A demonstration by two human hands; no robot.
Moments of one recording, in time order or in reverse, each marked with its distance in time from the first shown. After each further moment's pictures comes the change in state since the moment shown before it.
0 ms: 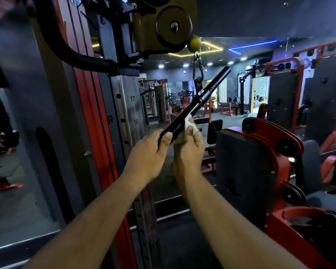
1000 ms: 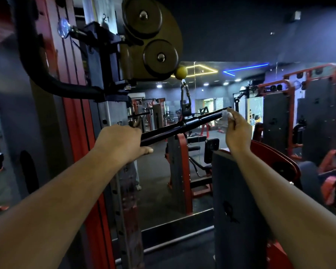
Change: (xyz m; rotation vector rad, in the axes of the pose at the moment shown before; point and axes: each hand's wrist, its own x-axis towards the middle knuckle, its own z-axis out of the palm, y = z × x) left_hand 0.104 0.020 -0.047 1.174 -0.152 0.035; right_hand 0.206 -0.121 -0.091 -1.090 0.058 -0.738
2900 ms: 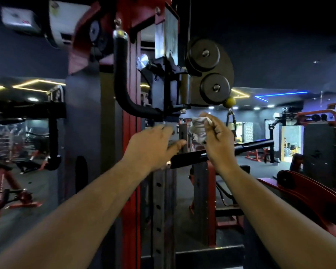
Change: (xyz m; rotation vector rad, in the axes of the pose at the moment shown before) left_hand -0.031 -0.076 0.000 -0.349 0.383 -0.040; right_hand -0.074 -0.197 0.086 0.530 -0.298 -0.184
